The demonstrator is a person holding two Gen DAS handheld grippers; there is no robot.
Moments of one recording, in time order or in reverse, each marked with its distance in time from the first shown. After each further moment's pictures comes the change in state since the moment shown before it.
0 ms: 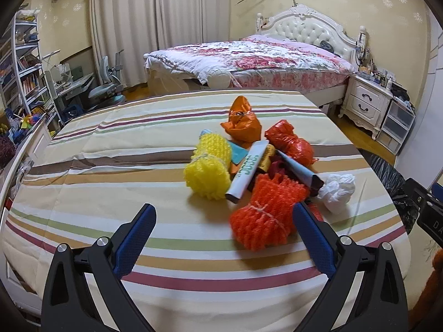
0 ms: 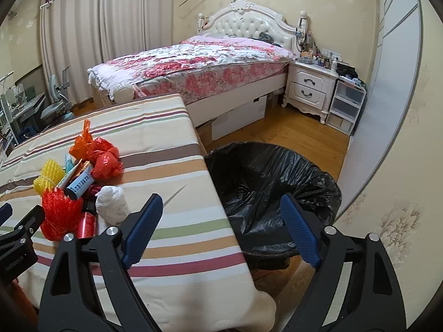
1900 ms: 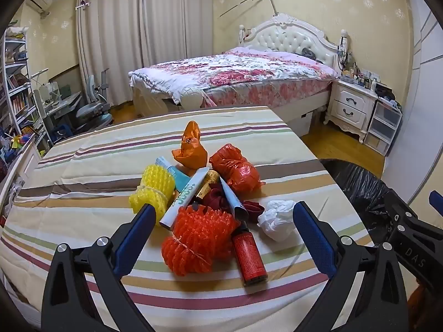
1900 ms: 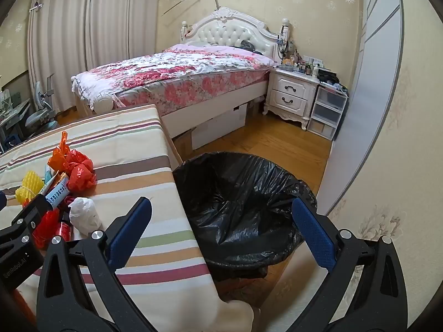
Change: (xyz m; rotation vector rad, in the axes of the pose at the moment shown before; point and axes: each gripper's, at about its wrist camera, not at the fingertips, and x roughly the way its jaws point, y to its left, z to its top) left arm -0.004 -0.064 0.027 0.056 -0.072 -0.055; right arm -0.002 -0.033 0.004 0.032 -0.062 -0.125
